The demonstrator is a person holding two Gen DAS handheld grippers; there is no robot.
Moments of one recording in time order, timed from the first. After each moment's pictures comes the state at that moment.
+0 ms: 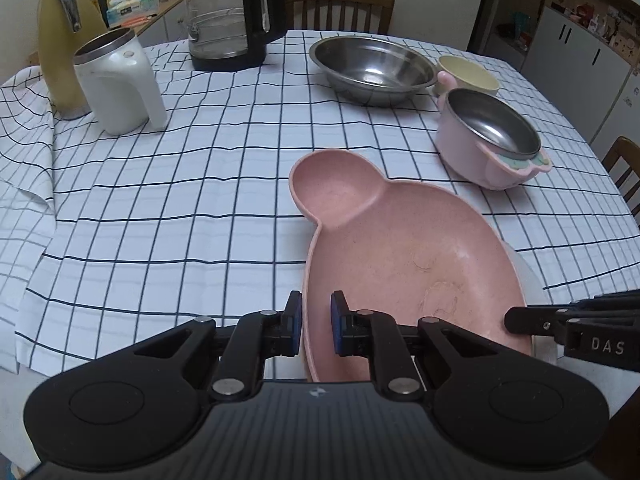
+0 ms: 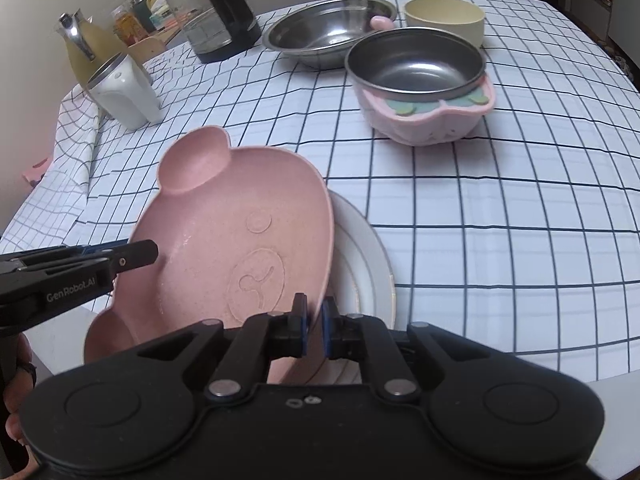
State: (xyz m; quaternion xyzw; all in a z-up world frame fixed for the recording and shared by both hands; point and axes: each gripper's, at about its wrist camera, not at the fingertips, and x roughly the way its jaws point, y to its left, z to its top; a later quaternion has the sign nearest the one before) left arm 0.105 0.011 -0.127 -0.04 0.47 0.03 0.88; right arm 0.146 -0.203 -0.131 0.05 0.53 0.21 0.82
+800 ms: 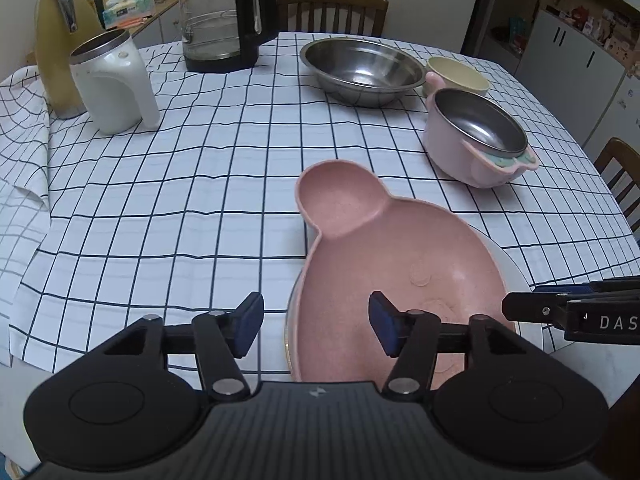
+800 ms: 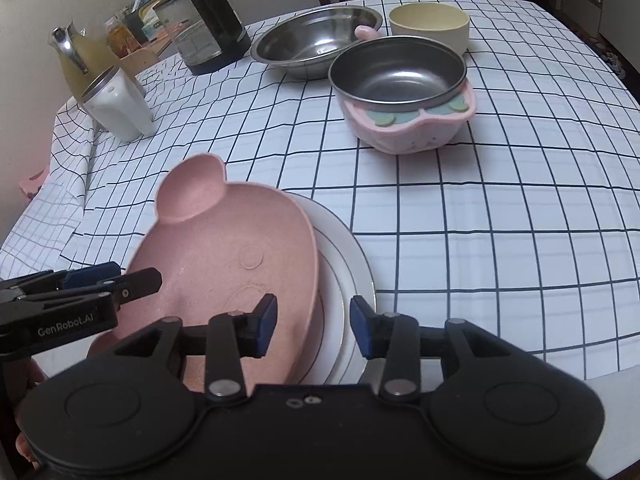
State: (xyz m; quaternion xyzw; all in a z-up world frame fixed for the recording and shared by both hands) left arm 0.100 -0.001 -0.123 -0.04 0.47 0.02 0.88; right arm 0.145 -0.216 -0.123 0.06 0.52 0.19 0.83
